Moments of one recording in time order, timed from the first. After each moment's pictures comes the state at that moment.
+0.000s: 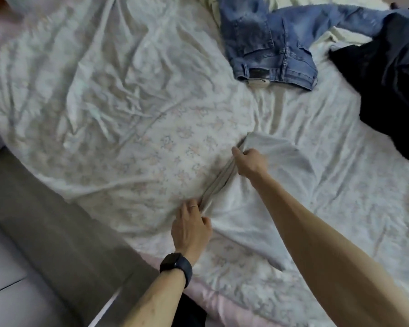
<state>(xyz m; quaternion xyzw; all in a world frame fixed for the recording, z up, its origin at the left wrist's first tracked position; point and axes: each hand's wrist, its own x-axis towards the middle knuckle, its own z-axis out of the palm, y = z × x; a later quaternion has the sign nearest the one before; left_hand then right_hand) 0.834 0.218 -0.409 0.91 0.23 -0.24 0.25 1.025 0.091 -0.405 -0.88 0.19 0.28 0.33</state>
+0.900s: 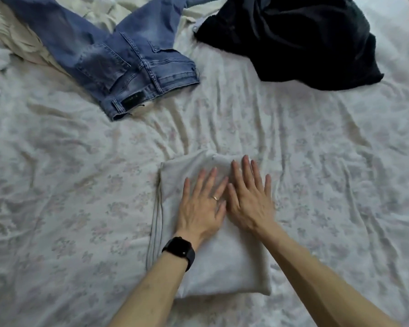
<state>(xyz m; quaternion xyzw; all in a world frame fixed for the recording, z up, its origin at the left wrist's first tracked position) 0.993 0.084 -0.470 0.94 -0.33 -0.12 0.04 0.946 -0.076 -0.464 -0.96 0.17 0.12 0.19</state>
